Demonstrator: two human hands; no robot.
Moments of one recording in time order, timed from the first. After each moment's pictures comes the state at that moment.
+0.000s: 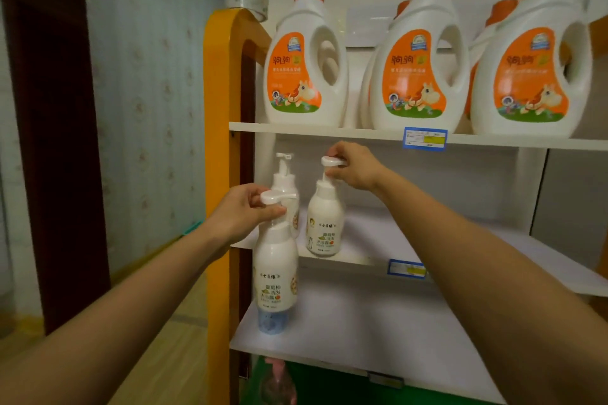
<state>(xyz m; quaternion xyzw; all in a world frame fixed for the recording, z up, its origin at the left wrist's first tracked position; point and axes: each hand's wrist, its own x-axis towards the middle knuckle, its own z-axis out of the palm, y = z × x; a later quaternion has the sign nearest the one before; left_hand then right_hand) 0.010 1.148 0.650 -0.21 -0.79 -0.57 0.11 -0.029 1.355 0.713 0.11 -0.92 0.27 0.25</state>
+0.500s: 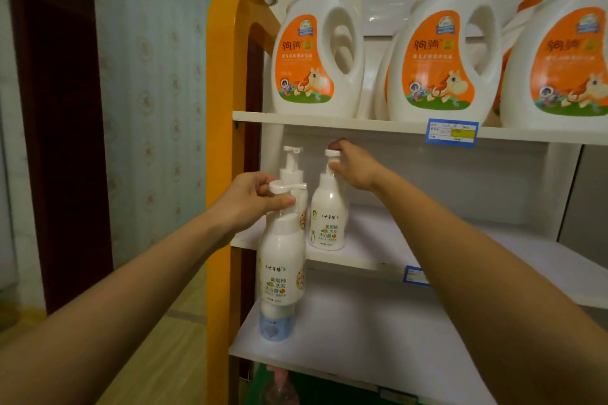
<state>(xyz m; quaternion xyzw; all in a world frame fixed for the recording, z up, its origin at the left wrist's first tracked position) -0.017 1.152 0.652 -0.24 -0.78 -0.57 0.09 -0.080 1.354 0.698 0.10 -0.94 0.22 0.23</state>
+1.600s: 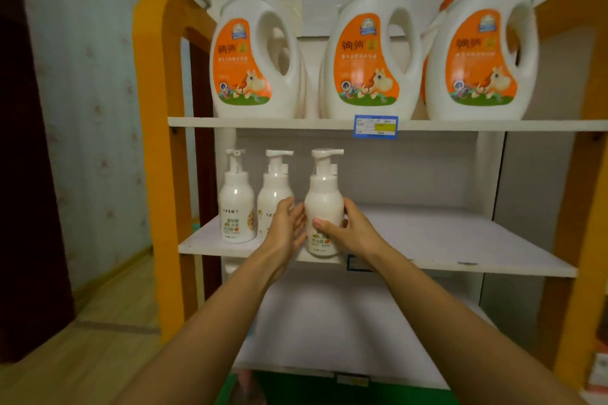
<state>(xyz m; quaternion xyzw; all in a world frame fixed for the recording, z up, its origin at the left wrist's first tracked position) -0.028 1.294 0.605 -0.17 -0.58 -0.79 -0.11 -0.005 1.423 0.600 0.05 -0.82 0.53 0.20</state>
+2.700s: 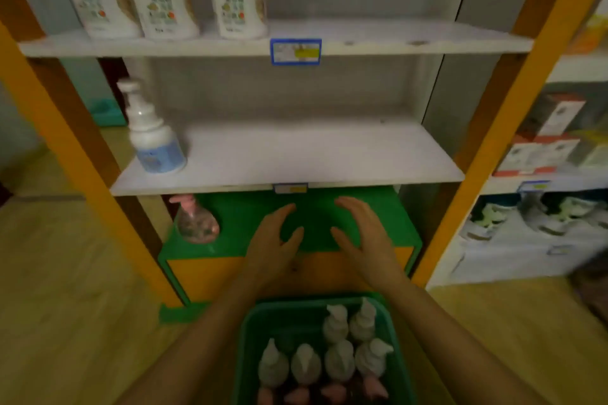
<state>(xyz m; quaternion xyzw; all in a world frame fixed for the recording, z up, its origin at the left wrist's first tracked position) 0.064 1.332 0.305 -0.26 -0.85 -0.47 -0.01 0.143 1.485 0.315 -0.04 -0.90 0.37 0.24</state>
